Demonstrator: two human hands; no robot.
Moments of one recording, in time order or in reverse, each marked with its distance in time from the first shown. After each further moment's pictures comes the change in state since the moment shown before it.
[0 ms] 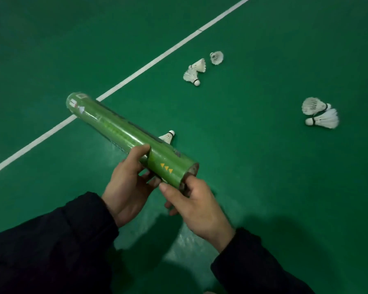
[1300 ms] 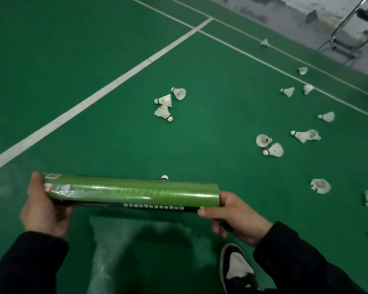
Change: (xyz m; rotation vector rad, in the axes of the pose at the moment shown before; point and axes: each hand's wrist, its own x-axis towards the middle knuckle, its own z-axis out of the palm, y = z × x) left_hand 0.284 0.119 -0.219 -0.272 0.147 0.039; right_hand 0.137 -0.056 0.049 -0.081 0.247 0.461
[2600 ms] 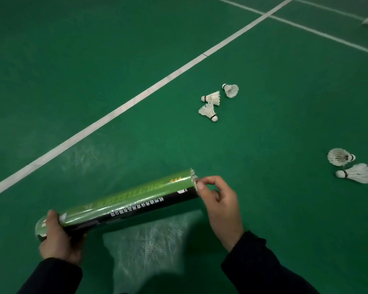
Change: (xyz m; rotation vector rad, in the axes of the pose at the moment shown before) left_hand -0.030 -0.046 -0.075 -0.130 0.552 0.025; right_hand 0.112 0.030 0.025 0.030 0.302 -0.628
